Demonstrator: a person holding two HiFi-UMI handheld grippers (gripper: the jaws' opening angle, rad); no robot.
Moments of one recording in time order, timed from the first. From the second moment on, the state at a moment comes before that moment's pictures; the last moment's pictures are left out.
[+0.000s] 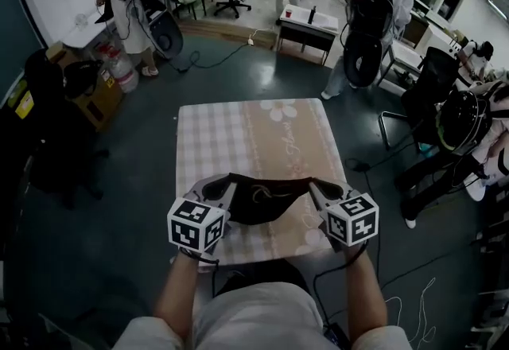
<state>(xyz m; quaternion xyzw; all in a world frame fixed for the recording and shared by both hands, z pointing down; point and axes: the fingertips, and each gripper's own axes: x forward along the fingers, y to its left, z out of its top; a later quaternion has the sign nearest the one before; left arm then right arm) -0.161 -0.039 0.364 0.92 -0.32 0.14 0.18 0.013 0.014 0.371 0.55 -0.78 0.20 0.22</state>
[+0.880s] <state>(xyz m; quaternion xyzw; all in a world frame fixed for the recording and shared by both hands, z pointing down) -0.101 -0.246 0.377 0.88 -0.41 0.18 0.13 0.077 -0.210 0.388 0.51 -0.82 0.13 0.23</state>
